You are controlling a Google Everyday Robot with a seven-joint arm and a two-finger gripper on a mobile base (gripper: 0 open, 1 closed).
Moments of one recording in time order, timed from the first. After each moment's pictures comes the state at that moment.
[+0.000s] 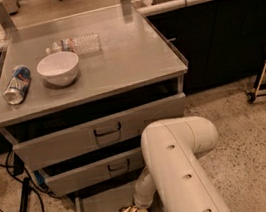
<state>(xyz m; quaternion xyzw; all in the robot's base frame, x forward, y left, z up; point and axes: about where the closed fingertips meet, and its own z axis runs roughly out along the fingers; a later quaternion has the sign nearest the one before) 0.511 0.051 0.157 -0.67 0.73 0.11 0.08</state>
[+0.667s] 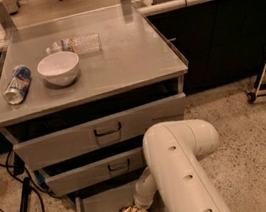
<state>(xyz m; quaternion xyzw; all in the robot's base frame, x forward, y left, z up) 0.511 0.054 0.147 -0.67 0.73 0.12 0.09</state>
